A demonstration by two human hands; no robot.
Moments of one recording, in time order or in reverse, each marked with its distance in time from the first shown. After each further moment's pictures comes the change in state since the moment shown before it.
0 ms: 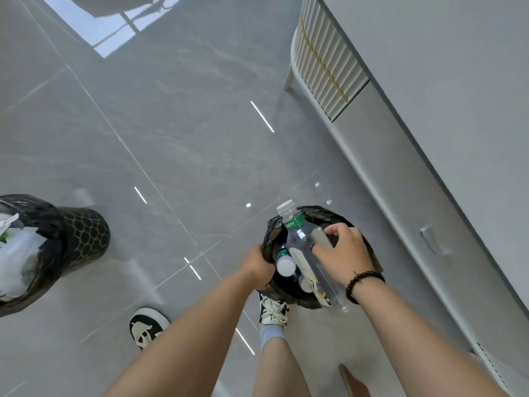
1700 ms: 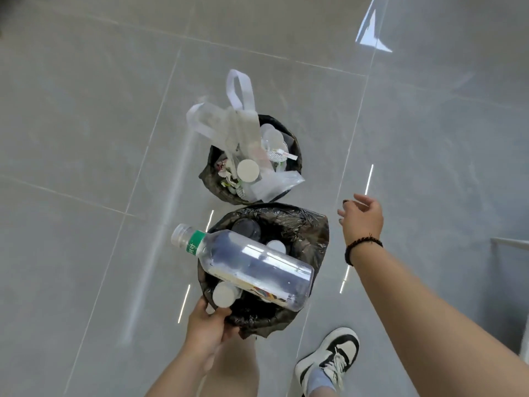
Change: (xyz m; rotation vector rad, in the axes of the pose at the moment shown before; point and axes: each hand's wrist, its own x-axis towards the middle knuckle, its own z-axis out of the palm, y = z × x) left_hand -0.181 -0.358 -0.152 -1.657 0.528 -0.254; right_hand -0.134 -0.353 0.284 0.286 -0.106 -0.313
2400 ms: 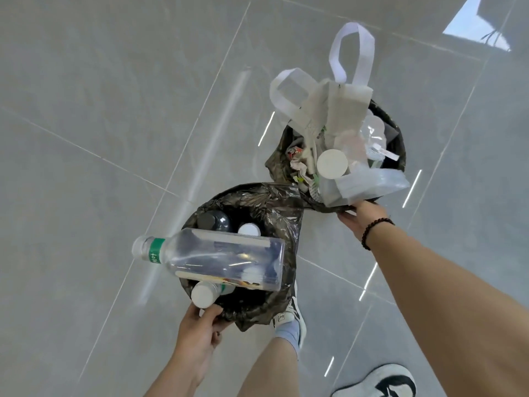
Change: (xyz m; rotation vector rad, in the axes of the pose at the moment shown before) left_hand 0.109 0.000 -0.115 -0.299 0.148 -0.127; right_hand 0.056 0.077 0.199 0.108 -0.327 0.379
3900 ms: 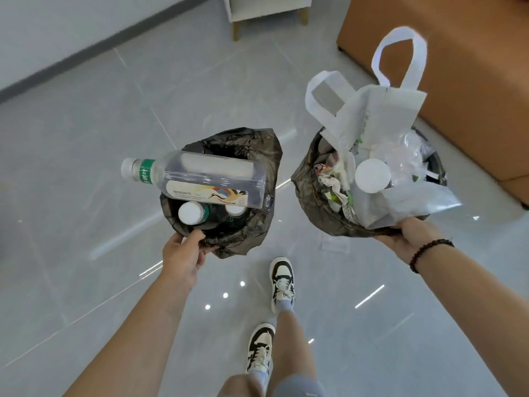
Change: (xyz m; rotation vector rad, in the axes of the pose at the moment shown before) left_hand -0.117 0.337 -0.154 -0.673 0.188 0.073; right_hand -0.315 -0.232 0.289 -0.424 -0.212 -0.187
